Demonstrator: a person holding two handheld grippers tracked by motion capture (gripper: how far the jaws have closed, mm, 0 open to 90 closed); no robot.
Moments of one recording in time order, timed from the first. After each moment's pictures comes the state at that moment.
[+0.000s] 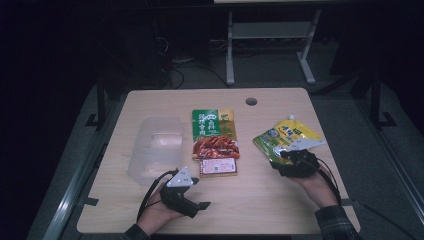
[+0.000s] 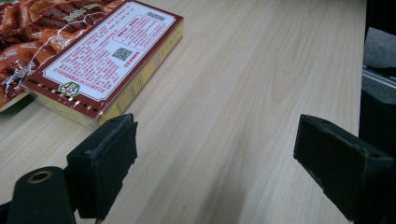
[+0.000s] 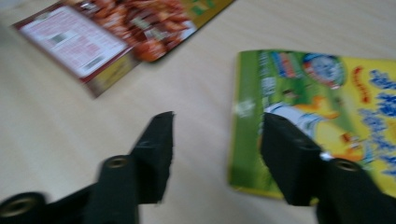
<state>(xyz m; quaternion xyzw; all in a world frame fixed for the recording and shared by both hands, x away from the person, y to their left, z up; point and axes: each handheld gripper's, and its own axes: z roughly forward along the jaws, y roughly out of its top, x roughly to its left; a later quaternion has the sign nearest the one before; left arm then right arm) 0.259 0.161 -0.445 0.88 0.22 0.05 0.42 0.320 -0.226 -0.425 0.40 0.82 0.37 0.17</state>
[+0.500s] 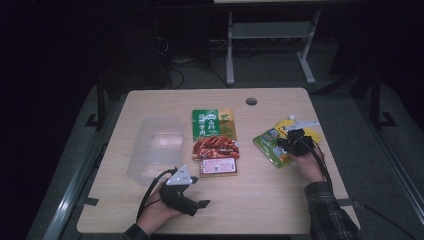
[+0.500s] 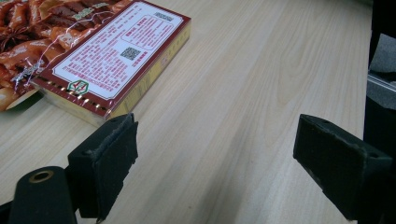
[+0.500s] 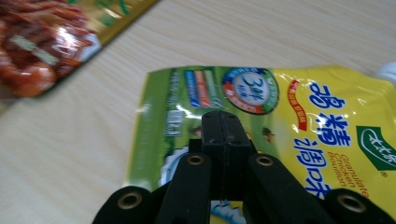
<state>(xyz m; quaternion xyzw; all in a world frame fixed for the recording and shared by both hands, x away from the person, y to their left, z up) 0.261 0.162 -0.445 0.87 0.24 0.05 0.42 0.388 -0.237 -0.447 0.45 0.80 0.35 0.18</state>
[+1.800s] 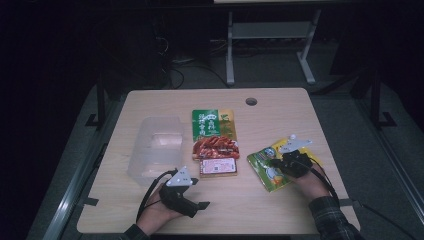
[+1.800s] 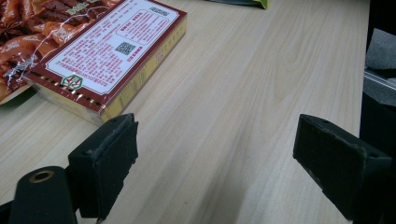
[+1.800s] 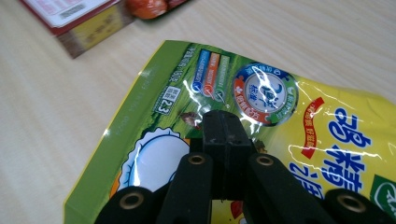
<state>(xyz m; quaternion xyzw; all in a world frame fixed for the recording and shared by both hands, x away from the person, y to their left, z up) 0.258 0.162 -0.446 0.88 0.23 0.04 0.42 0.331 -0.218 -0.451 0.36 0.86 0.32 0.15</state>
